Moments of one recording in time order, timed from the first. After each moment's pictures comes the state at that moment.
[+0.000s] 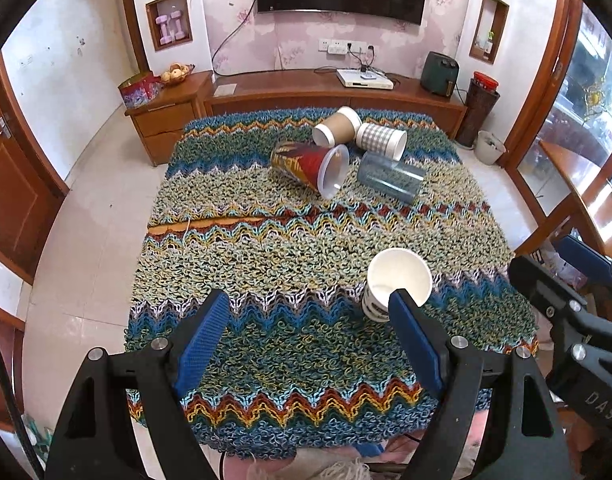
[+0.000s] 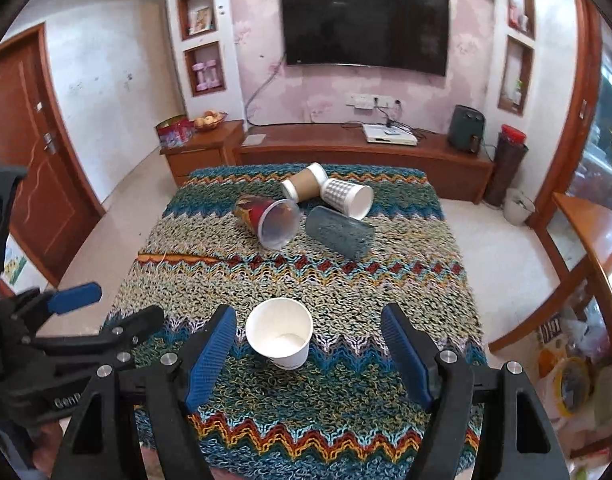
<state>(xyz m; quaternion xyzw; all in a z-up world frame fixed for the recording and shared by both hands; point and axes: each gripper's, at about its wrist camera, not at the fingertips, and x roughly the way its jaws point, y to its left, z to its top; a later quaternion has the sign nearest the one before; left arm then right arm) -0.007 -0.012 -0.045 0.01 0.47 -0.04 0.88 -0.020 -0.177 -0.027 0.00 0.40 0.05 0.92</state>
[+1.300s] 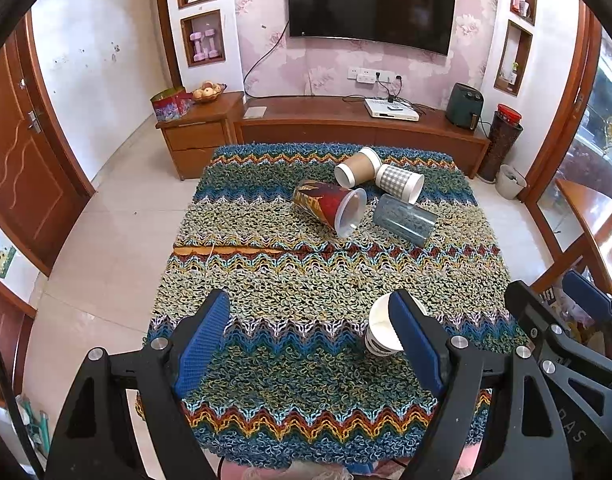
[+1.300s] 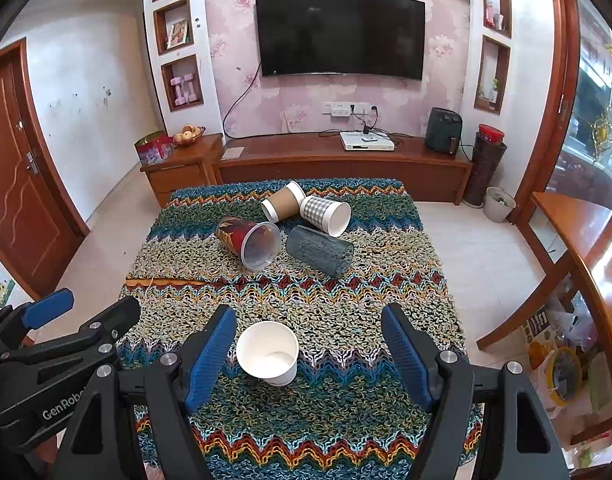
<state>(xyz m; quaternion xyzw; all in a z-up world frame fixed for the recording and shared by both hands) -0.005 -0.021 -0.015 -0.01 0.43 0.02 0.90 -0.015 -0.183 -0.011 0.01 0.38 0.02 0.92</state>
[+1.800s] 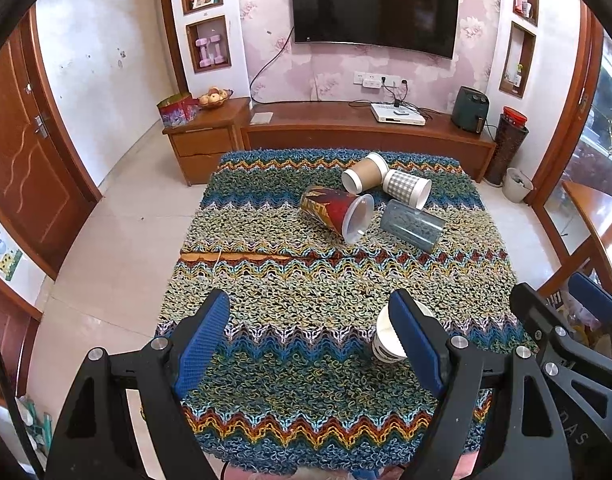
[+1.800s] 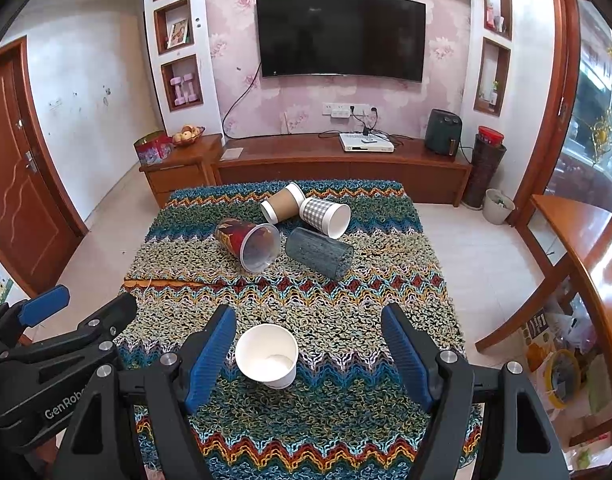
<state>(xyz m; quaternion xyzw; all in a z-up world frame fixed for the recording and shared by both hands) -0.002 -0.021 -0.016 0.00 0.42 0.03 0.91 -0.012 -0.181 -0.011 0.01 0.38 0.02 0.92</state>
